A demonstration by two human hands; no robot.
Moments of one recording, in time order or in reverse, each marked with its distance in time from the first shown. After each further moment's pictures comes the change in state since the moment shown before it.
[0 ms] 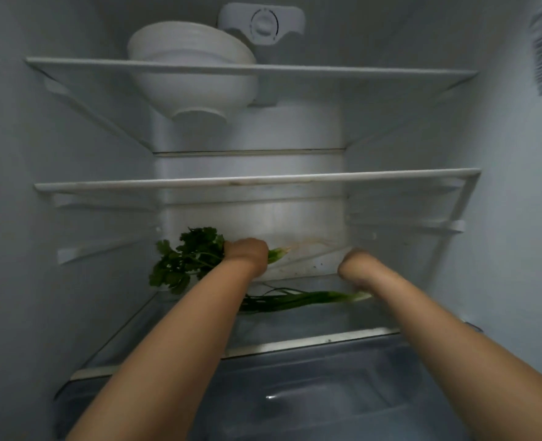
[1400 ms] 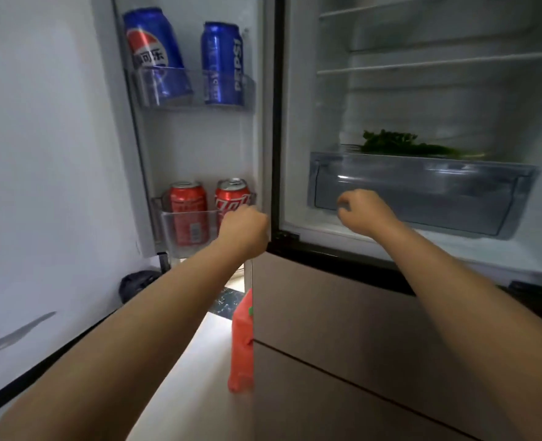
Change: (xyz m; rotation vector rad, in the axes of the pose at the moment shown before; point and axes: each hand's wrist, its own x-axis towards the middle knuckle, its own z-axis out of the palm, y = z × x) left_hand -0.576 -0.020 0.056 0.033 0.052 -0.432; right_hand -0.408 -0.126 0.016 0.598 0.119 -0.564
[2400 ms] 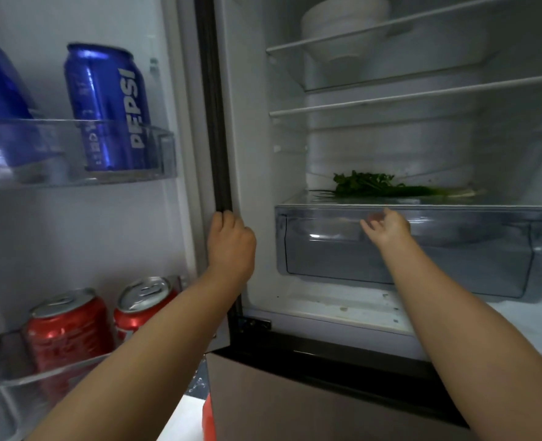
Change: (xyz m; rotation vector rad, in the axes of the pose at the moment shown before) left_hand 0.188 0.024 0.020 0.219 0.208 -0.003; right_hand 0.187 0.127 0.008 1.969 0.628 0.687
